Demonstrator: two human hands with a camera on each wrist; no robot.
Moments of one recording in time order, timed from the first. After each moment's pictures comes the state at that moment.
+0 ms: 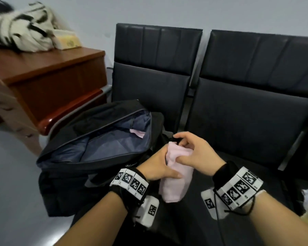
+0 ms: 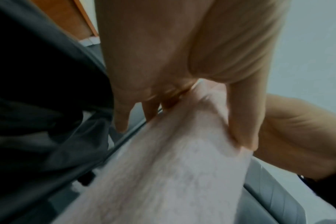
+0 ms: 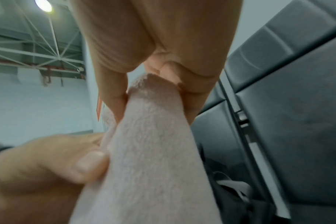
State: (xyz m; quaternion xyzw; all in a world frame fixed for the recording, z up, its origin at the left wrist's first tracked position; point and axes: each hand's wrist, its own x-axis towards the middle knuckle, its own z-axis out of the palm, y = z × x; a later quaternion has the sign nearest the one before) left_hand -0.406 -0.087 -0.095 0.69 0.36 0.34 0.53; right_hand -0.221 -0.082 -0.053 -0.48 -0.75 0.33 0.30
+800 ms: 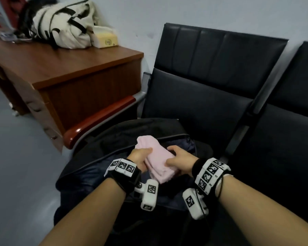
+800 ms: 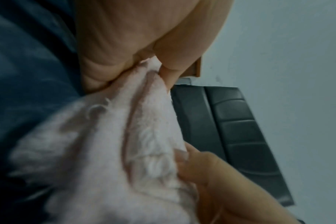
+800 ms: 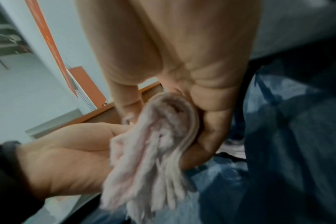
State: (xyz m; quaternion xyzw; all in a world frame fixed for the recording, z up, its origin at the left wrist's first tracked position) left_hand -0.591 0.091 -0.137 0.15 0.61 0.49 0.60; right_hand -0.422 0.123 -0.115 -0.54 -0.68 0.49 0.10
